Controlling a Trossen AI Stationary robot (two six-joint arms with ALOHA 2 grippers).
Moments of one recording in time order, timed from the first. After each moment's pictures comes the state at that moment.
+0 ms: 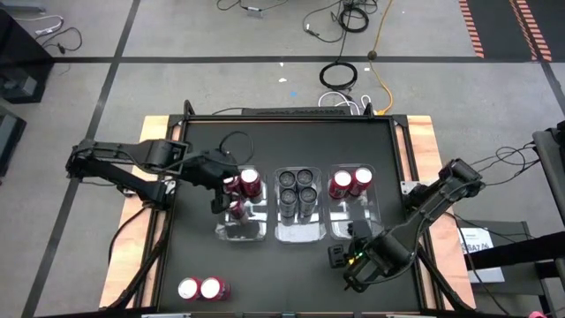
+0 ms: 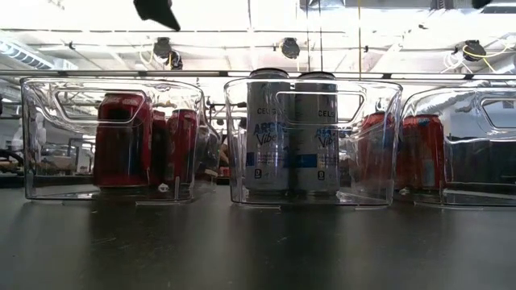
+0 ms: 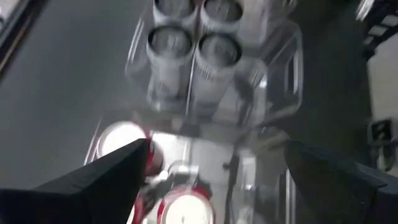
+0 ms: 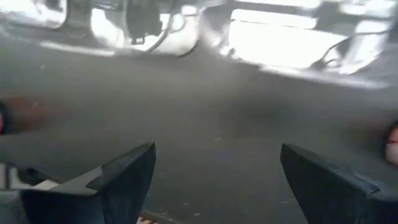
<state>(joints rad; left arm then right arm) -0.10 1.21 1.31 -0.97 -0.07 -0.28 0.72 1.68 1.46 -1.20 0.24 2.13</state>
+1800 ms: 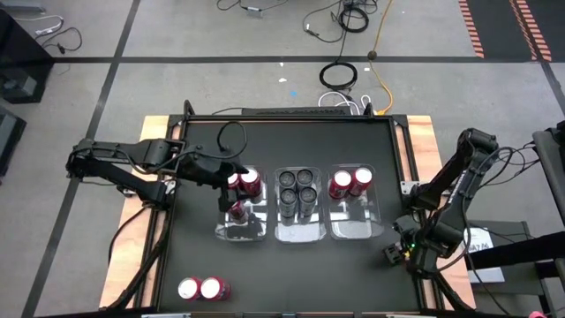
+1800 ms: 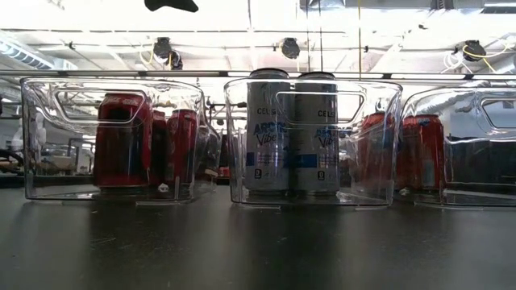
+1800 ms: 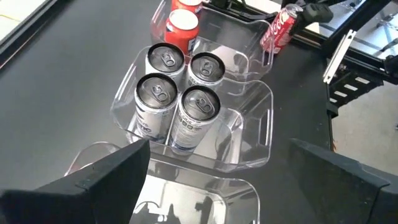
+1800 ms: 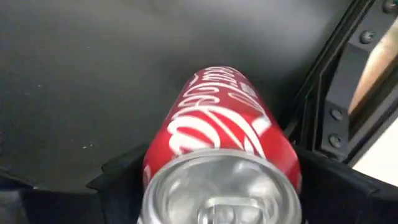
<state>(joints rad) -0.11 1.22 1.34 -0.81 -0.09 -0.41 1.08 1.20 0.84 -1.06 -0.03 2.29</state>
